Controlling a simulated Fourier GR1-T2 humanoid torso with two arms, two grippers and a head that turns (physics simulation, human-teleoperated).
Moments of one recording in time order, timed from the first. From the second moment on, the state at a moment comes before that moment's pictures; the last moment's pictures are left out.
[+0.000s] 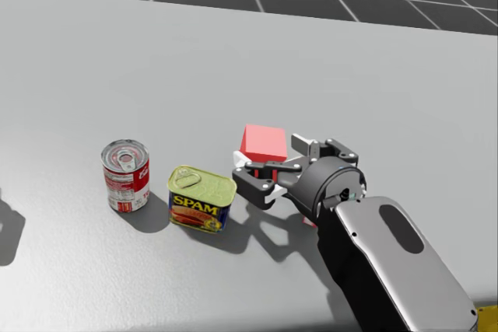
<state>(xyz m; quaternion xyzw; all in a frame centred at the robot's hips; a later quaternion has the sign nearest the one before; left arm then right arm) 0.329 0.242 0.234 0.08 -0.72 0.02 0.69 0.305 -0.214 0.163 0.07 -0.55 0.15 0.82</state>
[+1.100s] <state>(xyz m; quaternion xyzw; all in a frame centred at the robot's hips) 0.329 0.239 0.232 0.07 -0.71 0.02 0.70 0.319 -0.208 0.168 0.09 -0.54 0.16 0.82</state>
